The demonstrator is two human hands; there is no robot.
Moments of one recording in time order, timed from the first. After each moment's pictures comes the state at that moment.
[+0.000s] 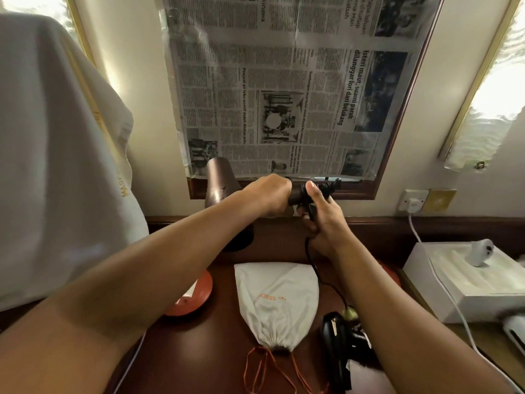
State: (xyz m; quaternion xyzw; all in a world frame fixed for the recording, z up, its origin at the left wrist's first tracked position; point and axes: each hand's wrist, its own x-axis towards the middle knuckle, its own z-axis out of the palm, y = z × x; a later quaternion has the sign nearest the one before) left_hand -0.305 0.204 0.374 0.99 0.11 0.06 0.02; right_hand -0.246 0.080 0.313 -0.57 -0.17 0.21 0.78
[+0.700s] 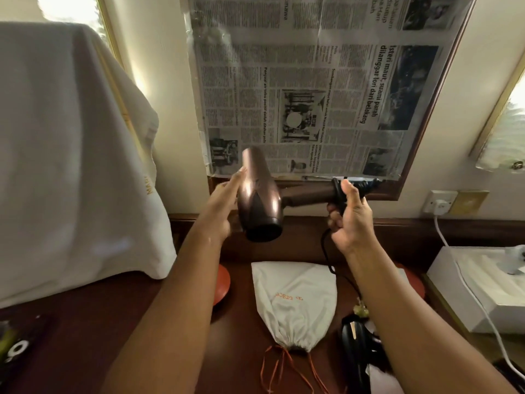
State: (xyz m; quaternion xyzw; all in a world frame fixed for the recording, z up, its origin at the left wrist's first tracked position) left_hand -0.388 0.257 0.351 0.57 0.30 0.25 0.72; right_hand -0.249 0.089 0.316 -0.45 -0.09 0.16 0.87
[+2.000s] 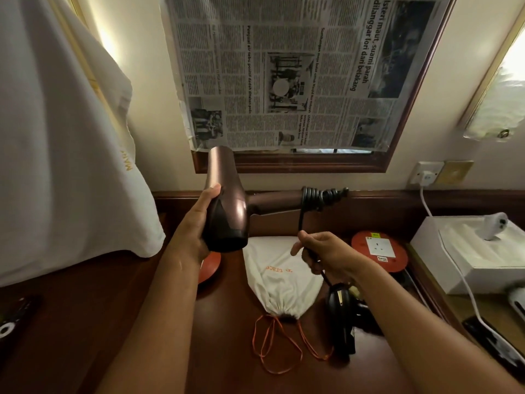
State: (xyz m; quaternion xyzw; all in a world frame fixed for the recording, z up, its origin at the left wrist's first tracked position) left_hand -0.431 0.238 0.294 0.41 0.31 0.21 0.83; right_hand -0.273 0.040 0.232 -0.70 -0.28 0.40 0.51
